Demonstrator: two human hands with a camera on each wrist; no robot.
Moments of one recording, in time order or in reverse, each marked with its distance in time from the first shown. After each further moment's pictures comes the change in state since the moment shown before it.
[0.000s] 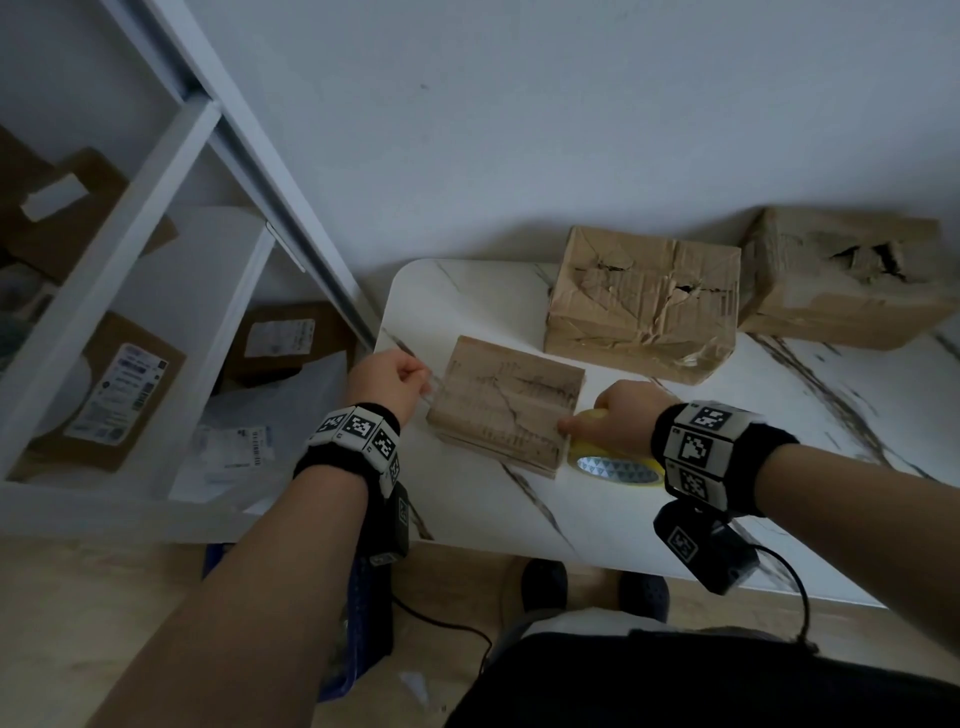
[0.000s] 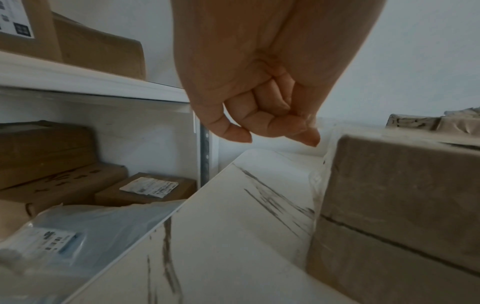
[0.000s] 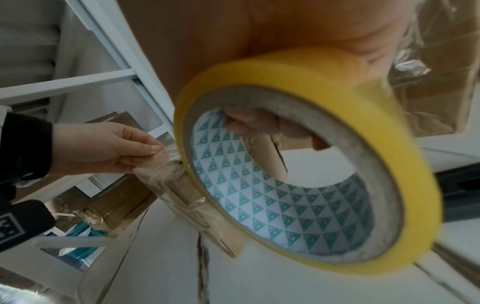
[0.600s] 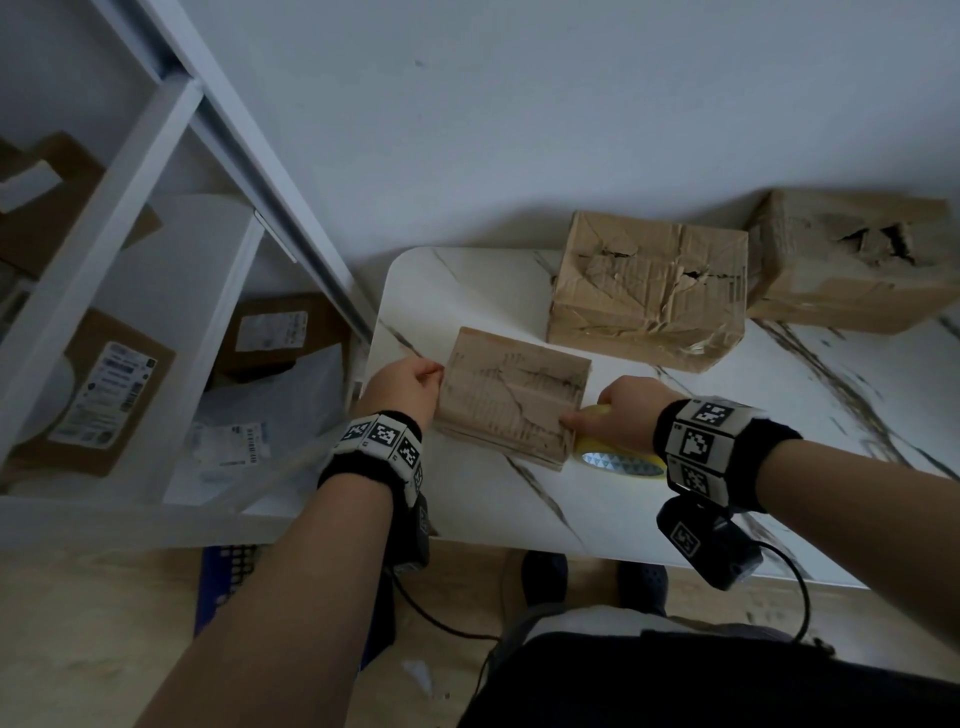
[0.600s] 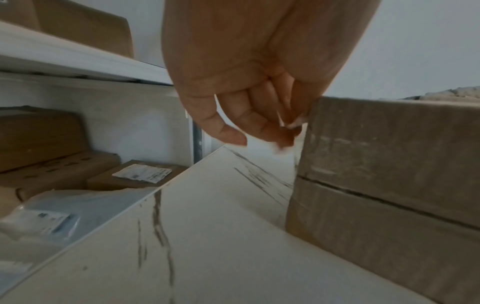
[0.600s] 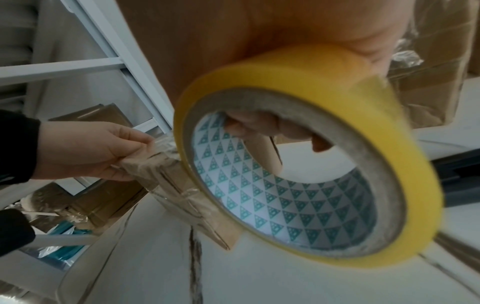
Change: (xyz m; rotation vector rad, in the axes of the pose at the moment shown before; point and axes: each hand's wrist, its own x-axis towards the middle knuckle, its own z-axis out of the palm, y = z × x) left_hand 0.000 -0.003 0.016 0.054 -0.053 -0.044; right_hand 0.009 -0.002 0.010 -0.019 0.003 0.019
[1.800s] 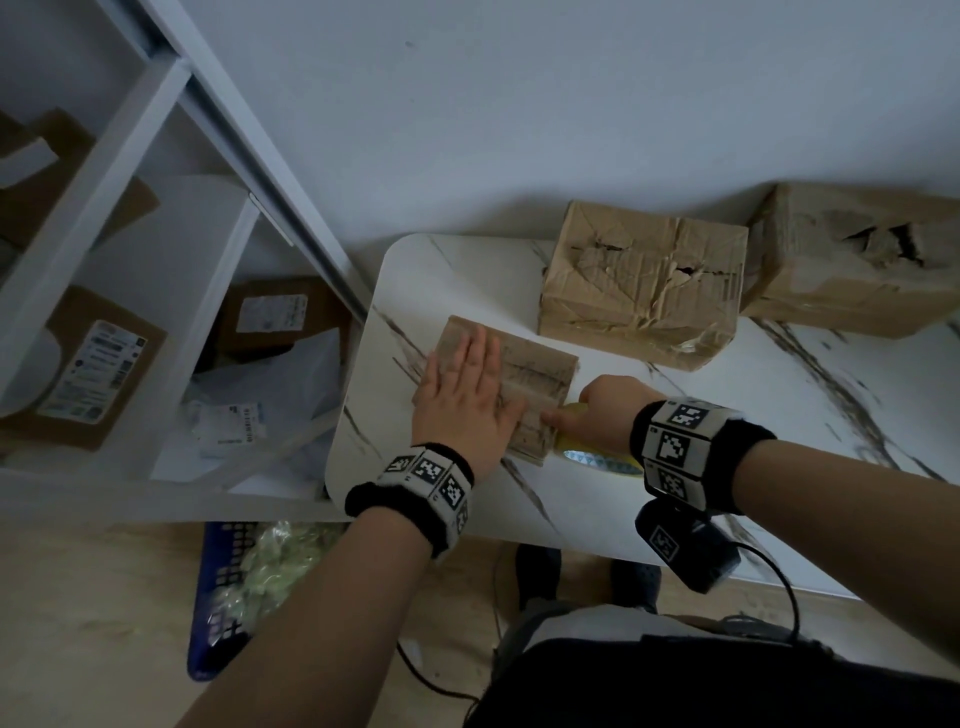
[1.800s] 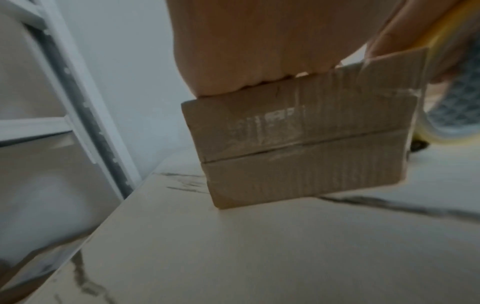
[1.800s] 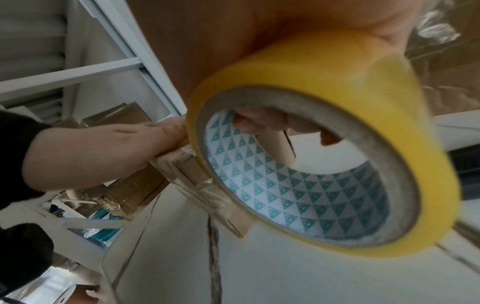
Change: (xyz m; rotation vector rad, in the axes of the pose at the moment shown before) left_hand -0.053 0.041 0.052 0.691 -0.151 0.393; right_hand 0.005 0.003 0.004 0.011 -0.041 -0.052
